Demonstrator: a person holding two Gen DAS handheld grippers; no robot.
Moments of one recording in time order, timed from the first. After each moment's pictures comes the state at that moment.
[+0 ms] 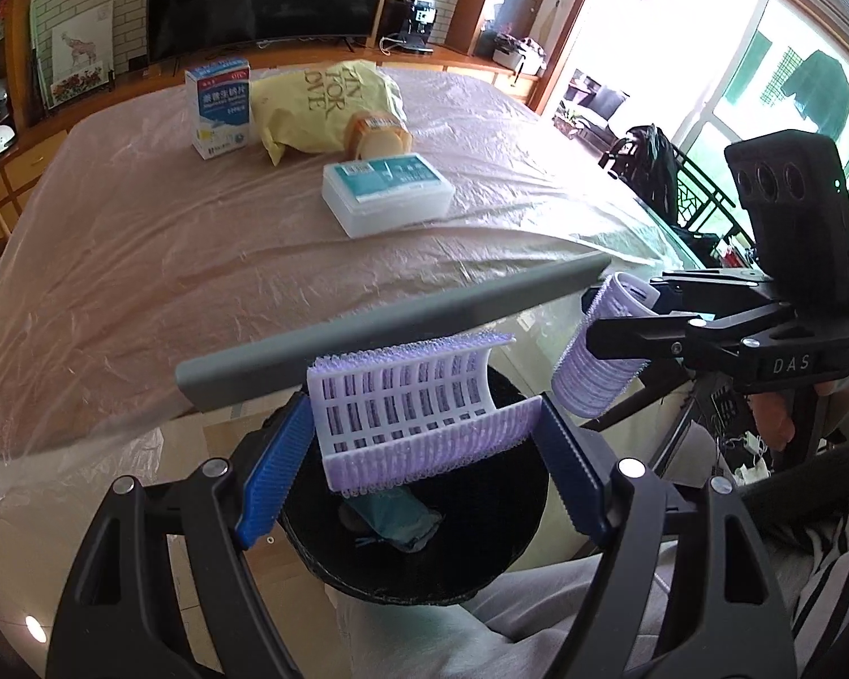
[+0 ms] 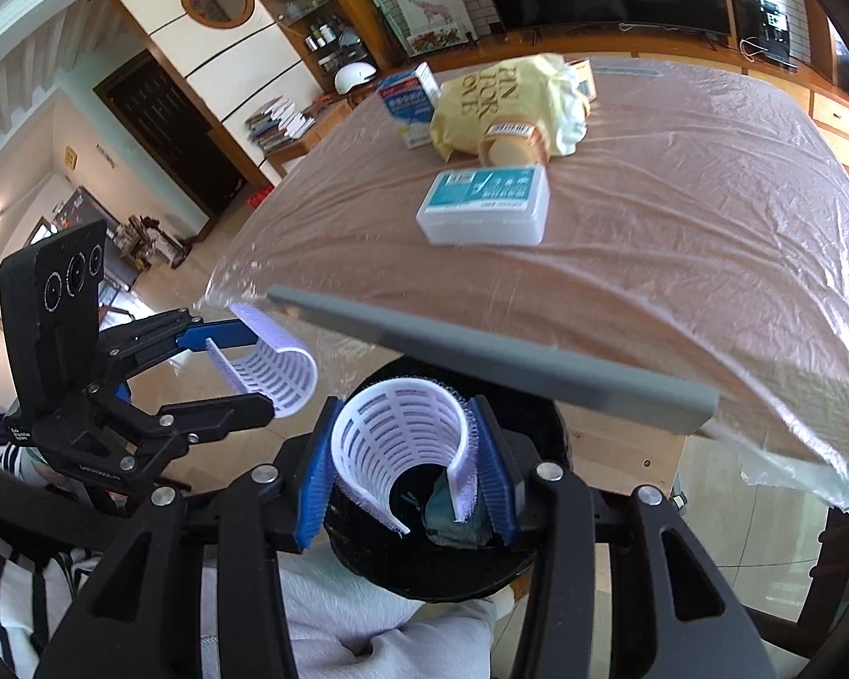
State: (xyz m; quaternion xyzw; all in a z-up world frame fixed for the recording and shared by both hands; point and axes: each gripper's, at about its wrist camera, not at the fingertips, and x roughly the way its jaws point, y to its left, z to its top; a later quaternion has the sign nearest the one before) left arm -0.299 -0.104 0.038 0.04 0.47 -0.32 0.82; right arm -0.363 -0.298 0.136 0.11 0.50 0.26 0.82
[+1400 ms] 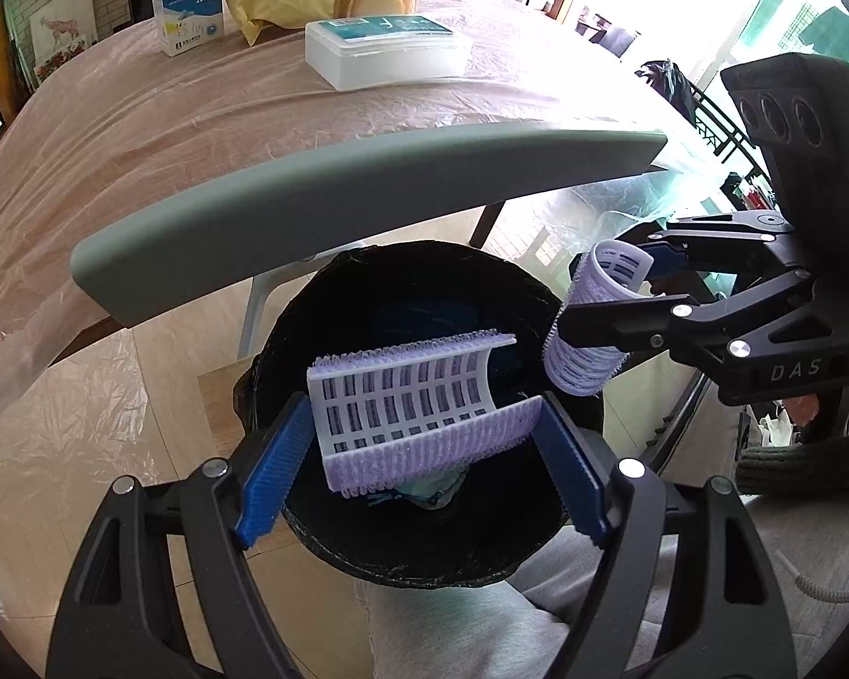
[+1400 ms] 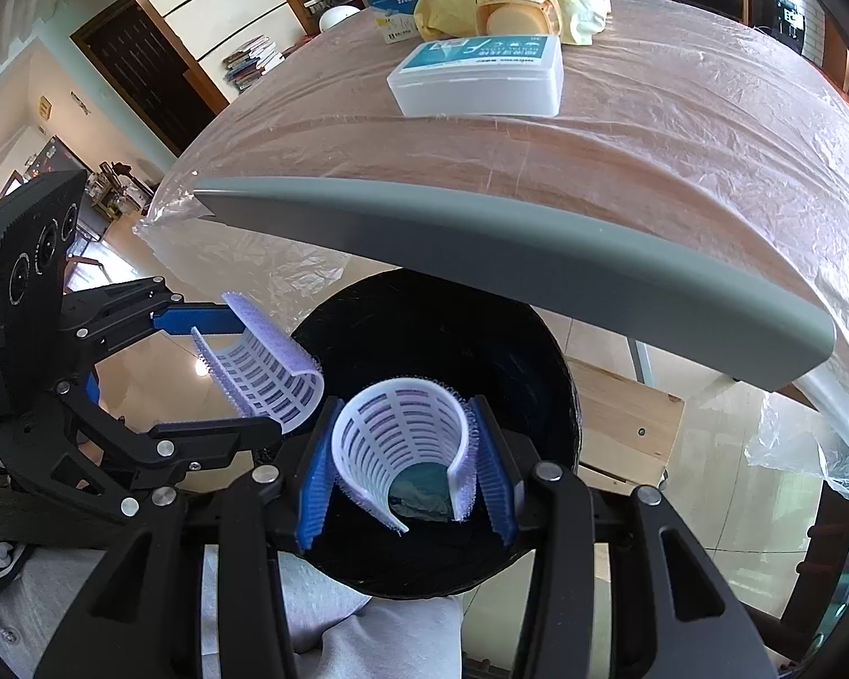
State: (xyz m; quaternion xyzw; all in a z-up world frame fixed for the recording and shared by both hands) left arm -0.303 -0.127 -0.032 0.09 0.52 -0.31 0.79; right arm -0.359 -0.268 0.076 0.06 0.55 0.25 0.79
